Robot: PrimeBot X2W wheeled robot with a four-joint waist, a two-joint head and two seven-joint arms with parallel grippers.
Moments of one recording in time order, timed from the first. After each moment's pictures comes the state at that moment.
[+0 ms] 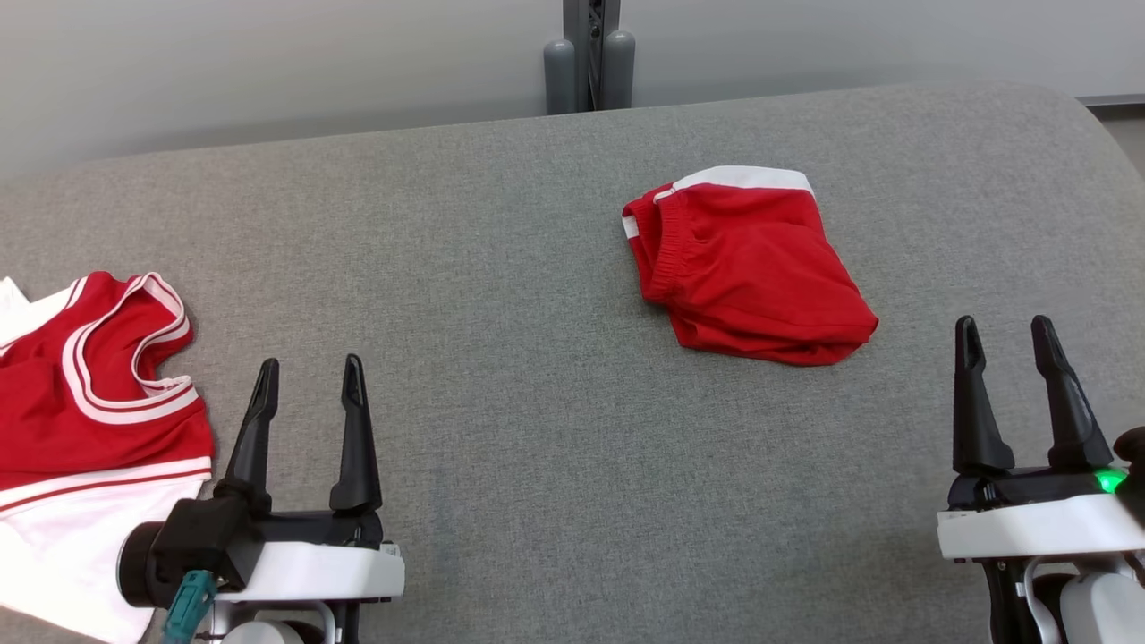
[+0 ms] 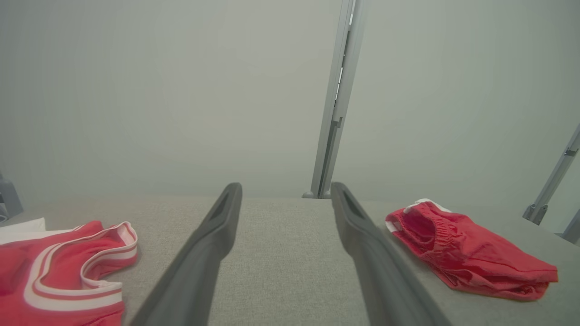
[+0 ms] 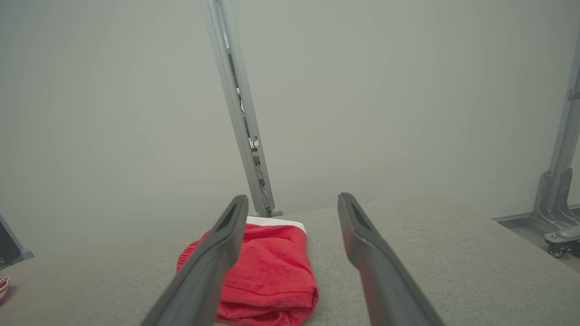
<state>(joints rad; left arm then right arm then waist) -0.04 0.05 -0.12 -0.02 -0.24 0.10 -0.26 -0.11 -0.07 -0.02 0.04 0.29 0.13 -0.26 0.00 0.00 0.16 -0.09</state>
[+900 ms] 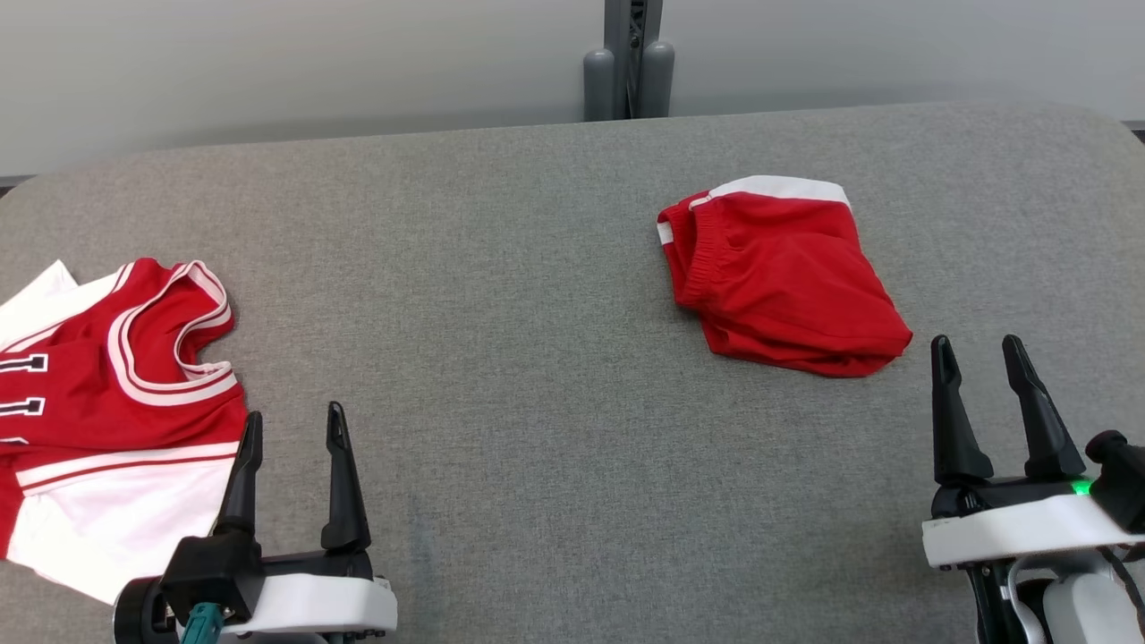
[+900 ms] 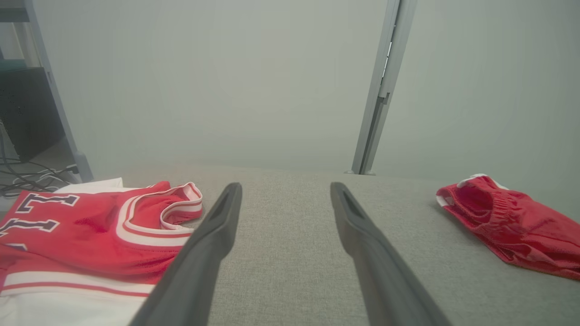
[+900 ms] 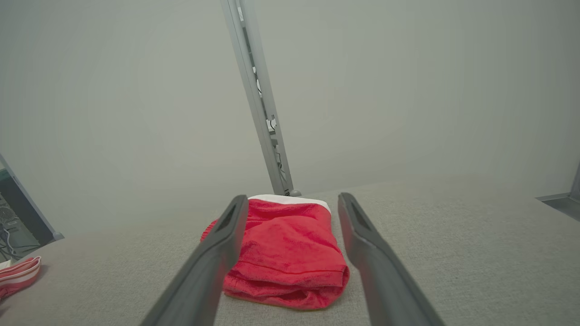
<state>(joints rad) 0.03 0.05 -0.12 0.00 -0.22 0.19 -0.26 -0.12 -0.08 0.02 0.12 0.33 0.13 -0.26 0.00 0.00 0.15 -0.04</state>
